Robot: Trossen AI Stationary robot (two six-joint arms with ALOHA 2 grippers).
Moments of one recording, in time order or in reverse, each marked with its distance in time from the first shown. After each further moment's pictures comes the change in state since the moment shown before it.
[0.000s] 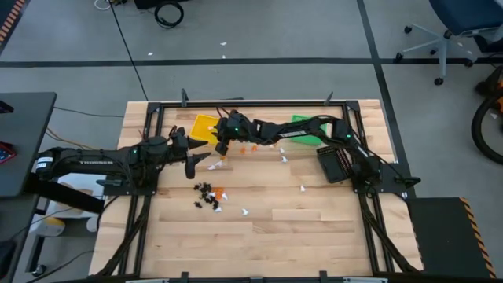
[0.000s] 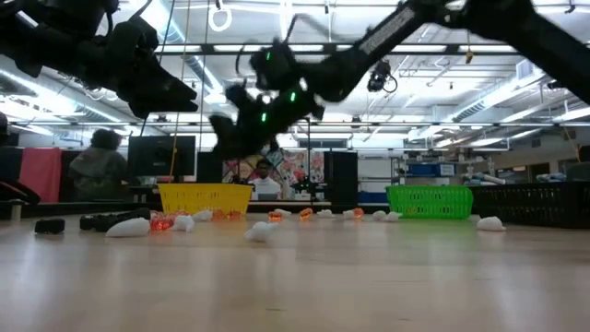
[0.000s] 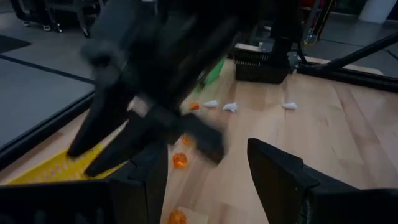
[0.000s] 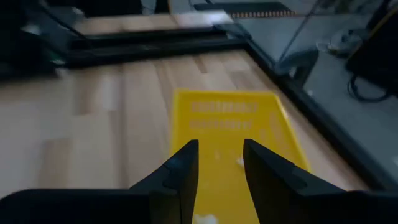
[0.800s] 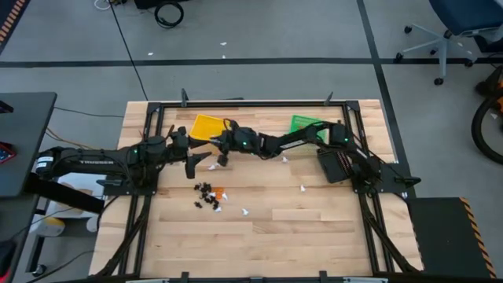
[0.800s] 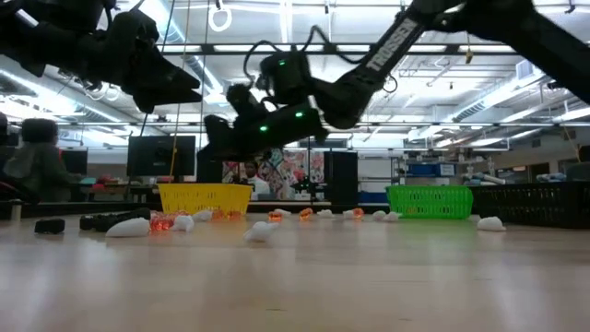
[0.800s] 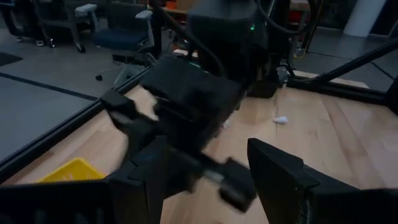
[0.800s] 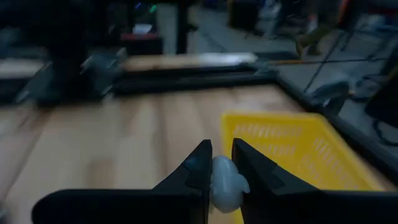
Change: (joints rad) left arm -0.001 0.005 0.000 0.068 0.022 0.011; right arm 0.037 0.081 -0.126 0.429 -0.006 0.015
